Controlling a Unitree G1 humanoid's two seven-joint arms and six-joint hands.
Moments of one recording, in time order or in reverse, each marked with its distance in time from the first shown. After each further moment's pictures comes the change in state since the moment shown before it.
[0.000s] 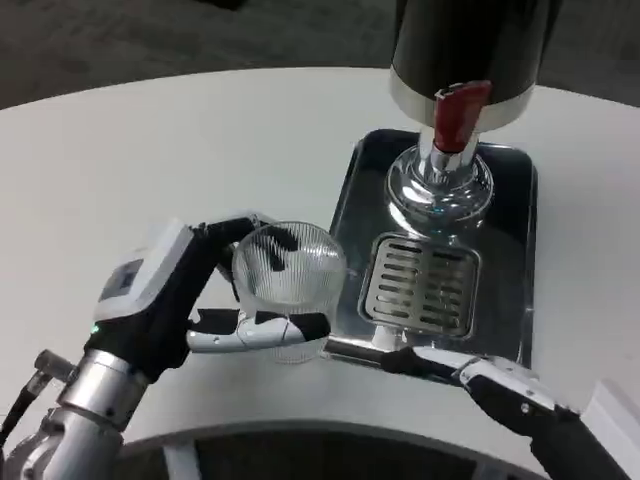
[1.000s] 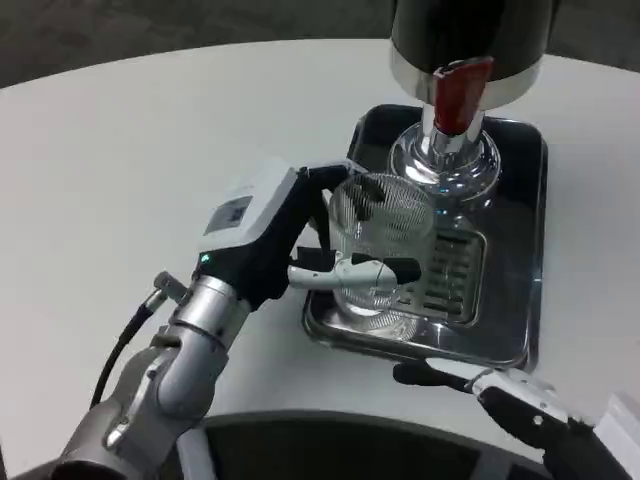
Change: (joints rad) left arm -0.357 -0.098 -0.211 0.338 0.085 0.041 0.161; right arm 0.056 0.004 -0.028 -0.003 0.003 -0.035 -0.010
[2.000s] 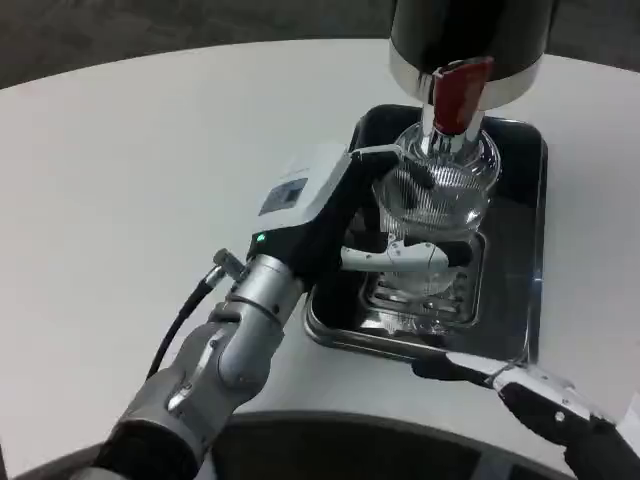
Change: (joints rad) left arm -0.144 -0.091 -0.086 0.160 0.001 0.049 0.054; right arm 0.017 0.002 -0.044 0.000 0.031 -0.015 -0.008
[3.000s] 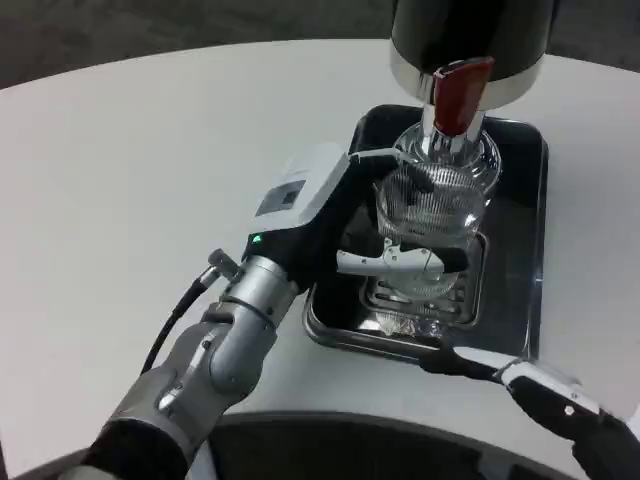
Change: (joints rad) left arm 0.000 0.034 -0.035 -0.001 -0.014 -0.022 -0.007; right arm 0.003 0.030 0.002 0.002 0.006 -0.001 -0.003
